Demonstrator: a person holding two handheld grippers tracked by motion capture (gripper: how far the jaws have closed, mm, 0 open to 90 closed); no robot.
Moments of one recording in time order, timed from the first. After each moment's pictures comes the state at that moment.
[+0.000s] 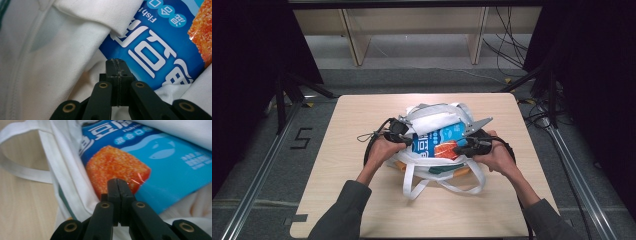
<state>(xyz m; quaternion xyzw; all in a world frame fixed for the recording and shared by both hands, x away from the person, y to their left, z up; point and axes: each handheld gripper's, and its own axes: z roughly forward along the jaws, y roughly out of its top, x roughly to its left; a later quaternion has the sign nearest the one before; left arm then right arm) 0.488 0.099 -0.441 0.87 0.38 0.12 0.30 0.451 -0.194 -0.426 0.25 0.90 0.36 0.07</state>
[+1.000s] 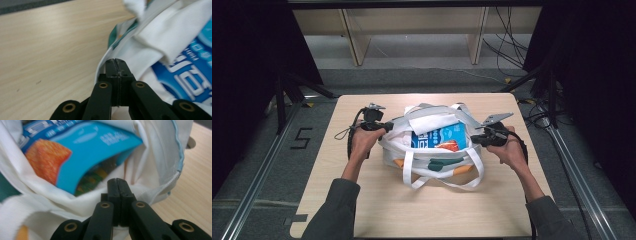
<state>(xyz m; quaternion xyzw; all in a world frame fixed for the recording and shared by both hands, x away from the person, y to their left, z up) 0.507 0.167 -0.433 0.78 0.49 0.15 0.37 0.482 -0.249 -0.442 0.34 0.86 0.36 0.13</state>
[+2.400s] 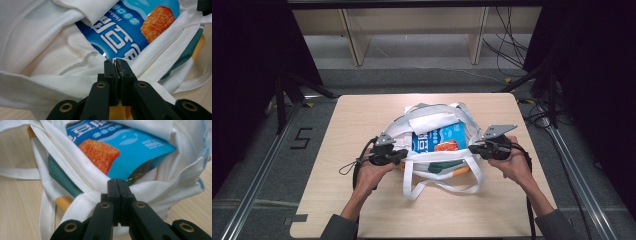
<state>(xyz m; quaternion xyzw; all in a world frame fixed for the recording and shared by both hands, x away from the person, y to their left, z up) 0.409 0.122 -0.445 0.79 0.40 0.13 0.44 0.429 -0.240 -0.420 0.28 0.87 0.39 0.14</state>
